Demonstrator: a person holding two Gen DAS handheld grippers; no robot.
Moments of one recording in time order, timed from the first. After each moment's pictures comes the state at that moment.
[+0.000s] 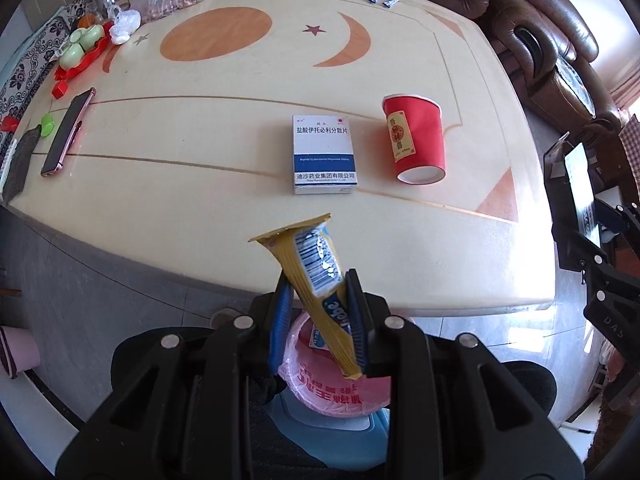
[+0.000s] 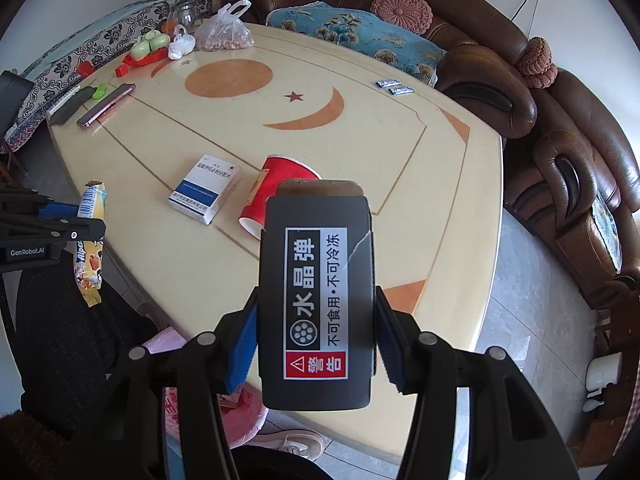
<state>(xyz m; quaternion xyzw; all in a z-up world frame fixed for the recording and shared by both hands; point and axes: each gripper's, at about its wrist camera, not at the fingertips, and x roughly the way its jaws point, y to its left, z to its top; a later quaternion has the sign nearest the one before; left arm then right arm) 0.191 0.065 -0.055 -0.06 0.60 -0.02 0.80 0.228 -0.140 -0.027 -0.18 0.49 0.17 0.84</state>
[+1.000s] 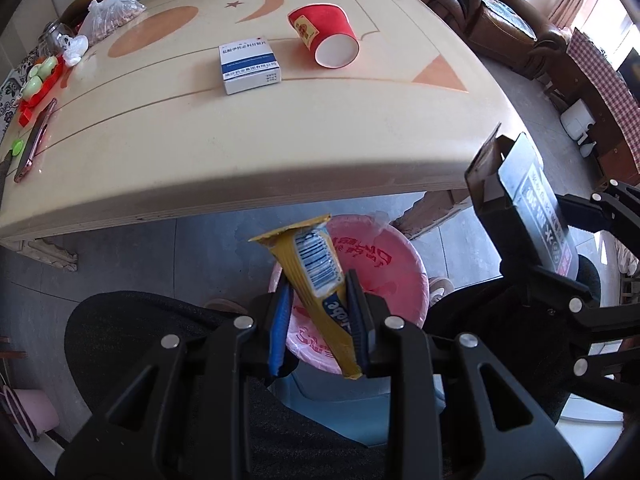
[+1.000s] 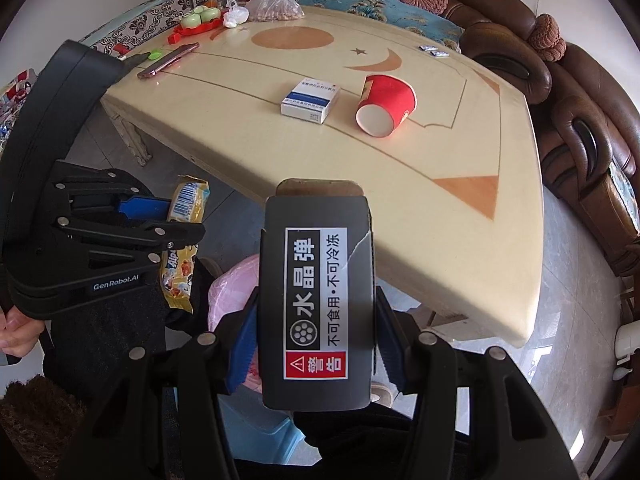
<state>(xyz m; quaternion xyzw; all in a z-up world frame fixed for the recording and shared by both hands) 0.072 0.035 -0.114 0.03 0.57 -0.11 0.81 0.070 -0.103 -0.086 -0.14 0.53 0.19 0.82</state>
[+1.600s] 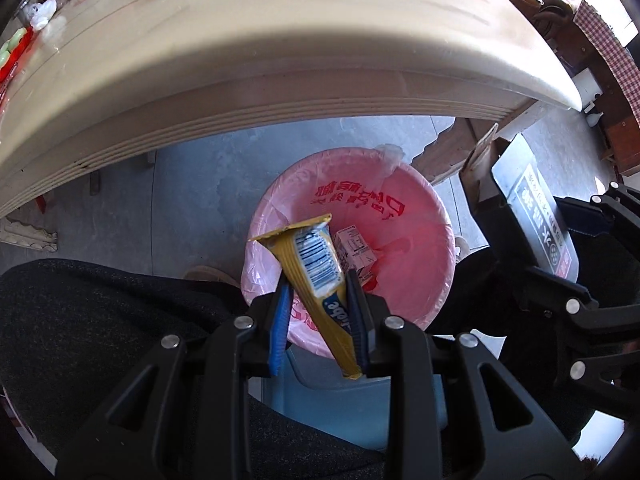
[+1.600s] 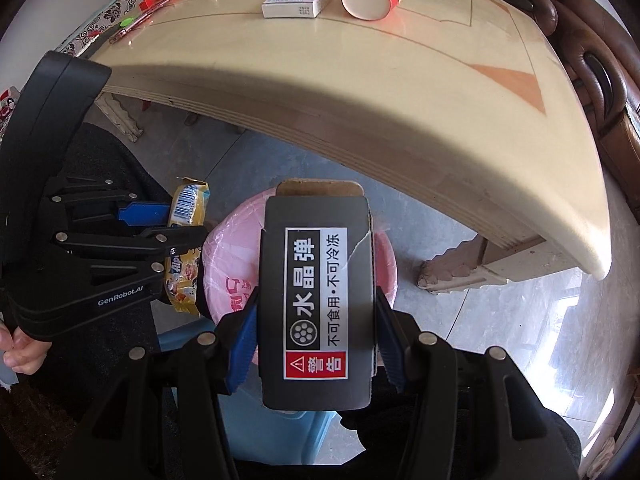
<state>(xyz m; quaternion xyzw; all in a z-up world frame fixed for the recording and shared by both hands) 0.076 0.026 -0.215 0.04 0.63 -0.12 0.76 0.072 -0.108 -0.192 -0.09 0.60 0.17 0.78</state>
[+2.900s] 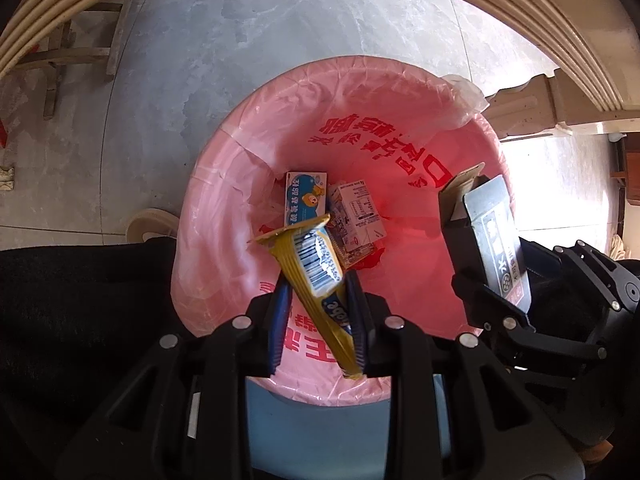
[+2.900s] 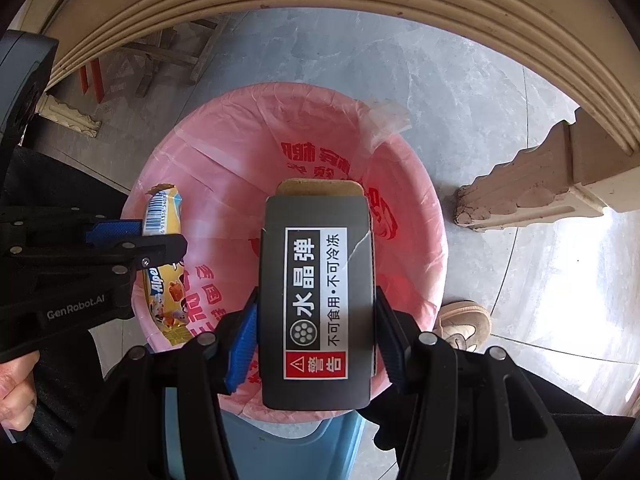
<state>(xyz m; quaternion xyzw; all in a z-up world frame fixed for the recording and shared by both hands) 0.120 0.017 -0.350 -0.02 0.74 -0.10 0.66 0.105 -0.118 -0.347 -0.02 0.69 0.13 0.71</state>
